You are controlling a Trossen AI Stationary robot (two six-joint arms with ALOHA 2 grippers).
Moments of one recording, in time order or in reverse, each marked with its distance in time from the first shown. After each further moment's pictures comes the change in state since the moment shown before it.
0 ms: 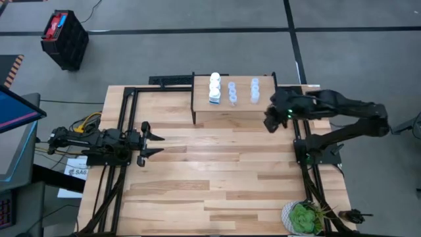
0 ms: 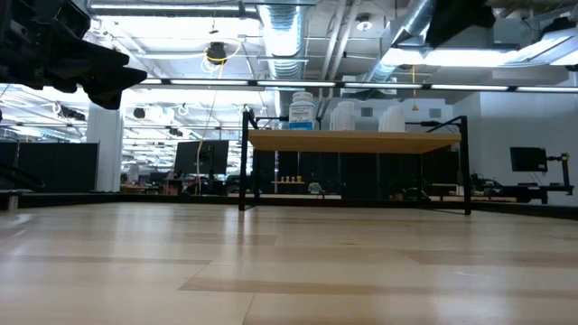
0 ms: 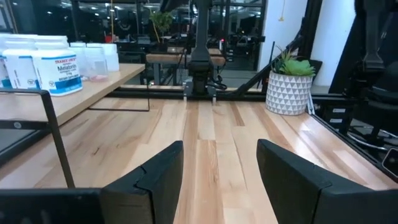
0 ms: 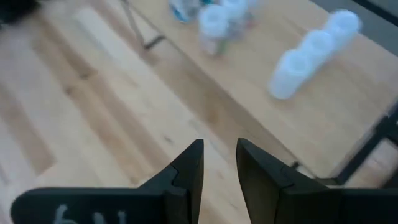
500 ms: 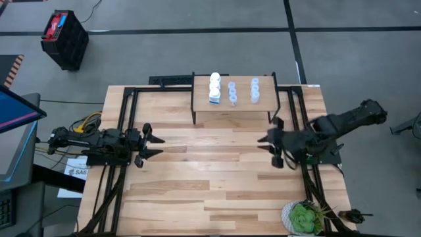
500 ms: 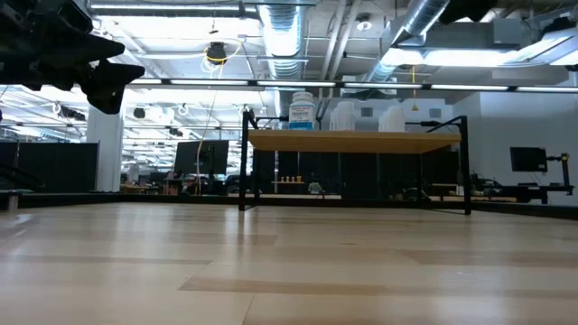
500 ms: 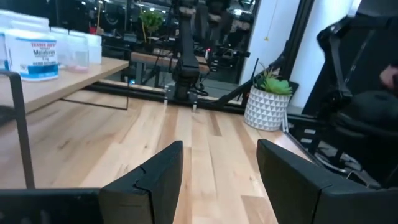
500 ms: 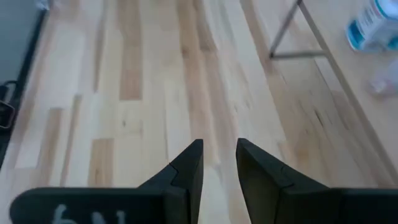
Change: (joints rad) left arm 0.000 0.000 -0.024 0.067 0.060 -0.139; right arm 0.435 -0.093 -0.291 0.355 0.029 -0.248
